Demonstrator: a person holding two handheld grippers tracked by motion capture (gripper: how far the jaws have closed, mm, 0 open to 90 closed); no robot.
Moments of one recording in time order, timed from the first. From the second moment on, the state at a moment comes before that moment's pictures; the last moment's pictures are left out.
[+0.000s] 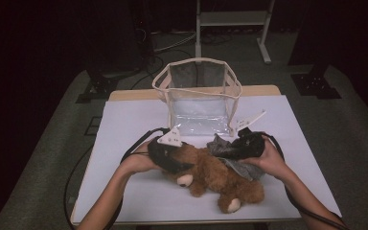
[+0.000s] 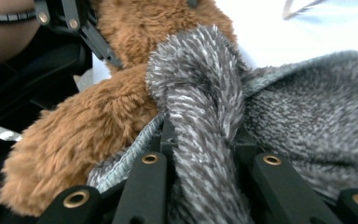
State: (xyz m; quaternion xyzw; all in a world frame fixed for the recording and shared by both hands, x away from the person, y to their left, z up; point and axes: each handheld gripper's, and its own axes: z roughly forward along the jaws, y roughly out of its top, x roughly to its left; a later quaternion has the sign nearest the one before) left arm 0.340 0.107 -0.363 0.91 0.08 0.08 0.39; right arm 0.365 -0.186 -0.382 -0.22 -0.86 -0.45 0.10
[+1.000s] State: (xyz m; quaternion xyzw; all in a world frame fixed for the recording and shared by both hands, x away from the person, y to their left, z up) left arm 0.307 0.077 -0.363 0.94 -0.01 0.06 0.34; right arm 0.324 -0.203 -0.375 -0.23 -0.84 -0.48 0.04
